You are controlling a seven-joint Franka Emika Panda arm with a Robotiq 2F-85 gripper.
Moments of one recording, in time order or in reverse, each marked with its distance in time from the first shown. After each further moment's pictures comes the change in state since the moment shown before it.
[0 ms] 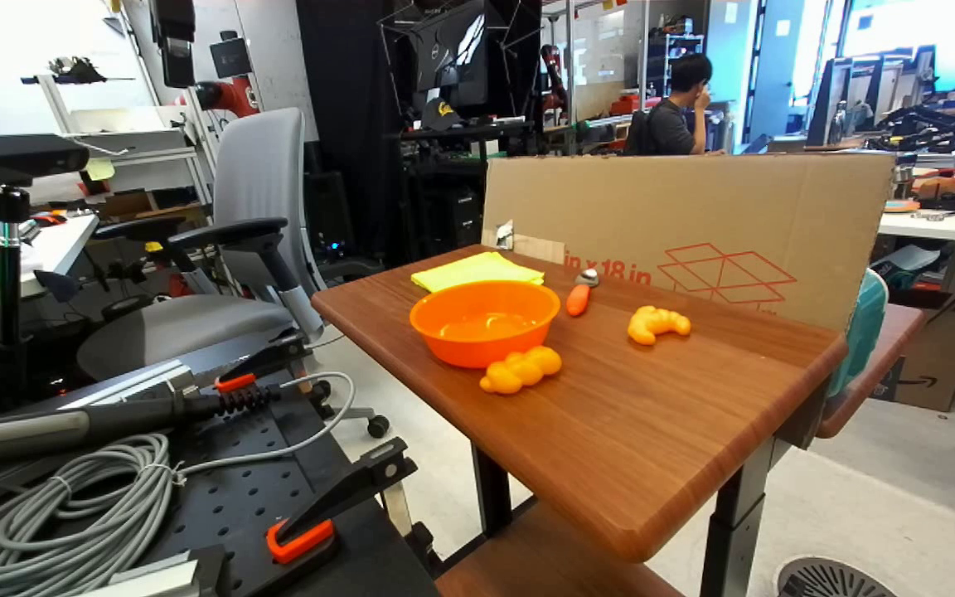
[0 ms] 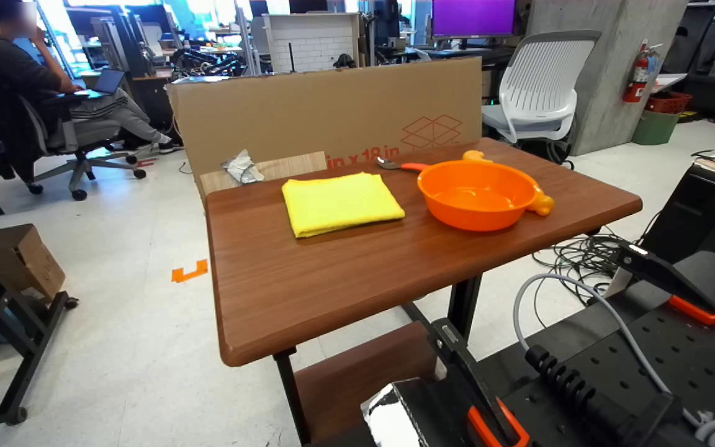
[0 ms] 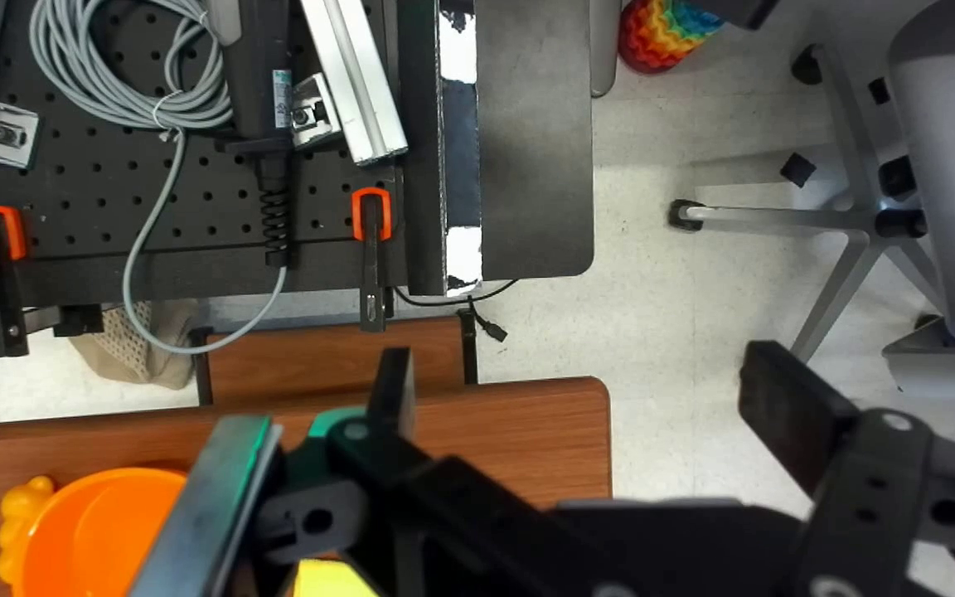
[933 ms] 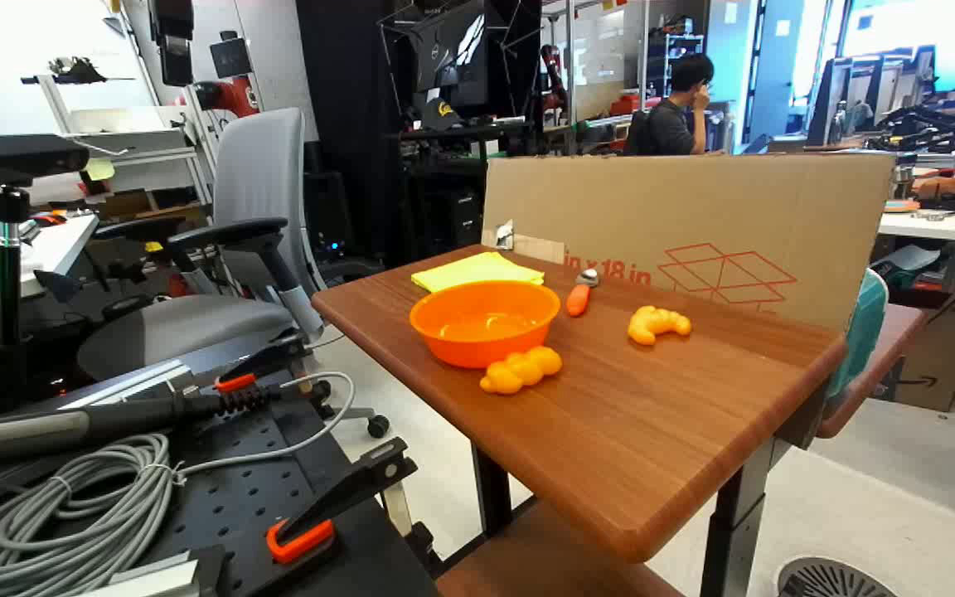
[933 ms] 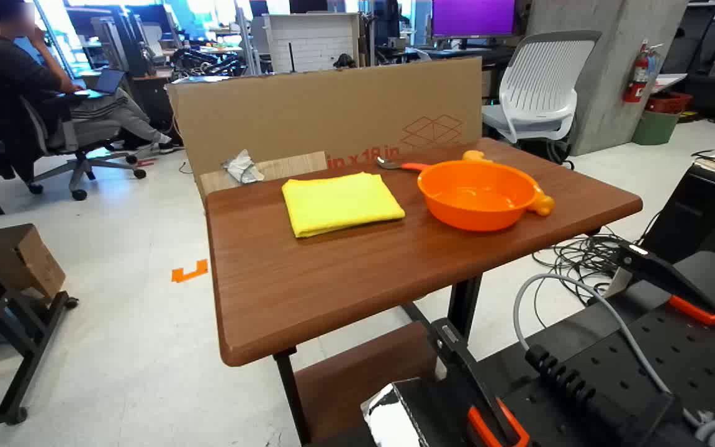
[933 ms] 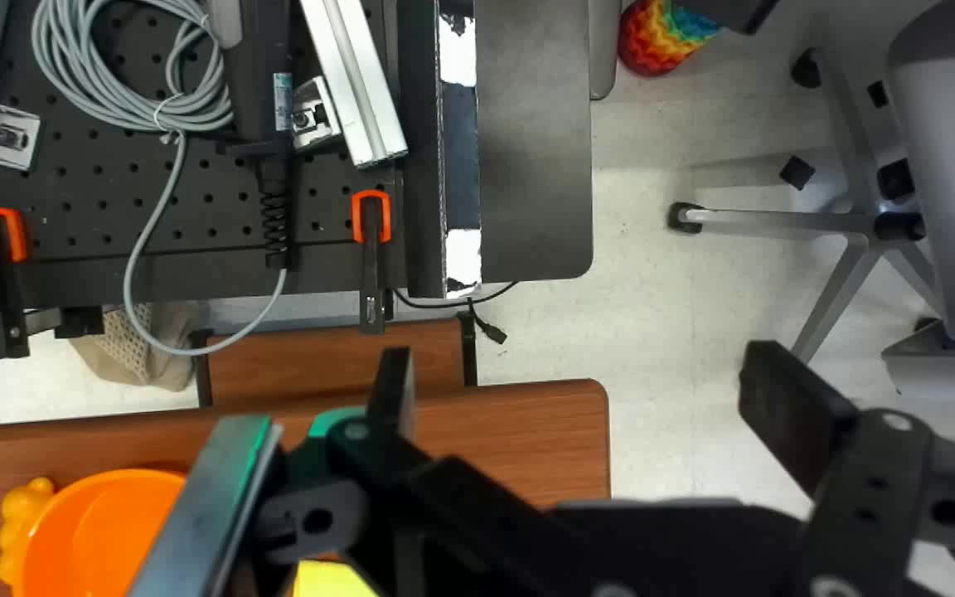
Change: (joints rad) arm 0.000 0.000 0.000 0.006 0.001 -0.010 0.000
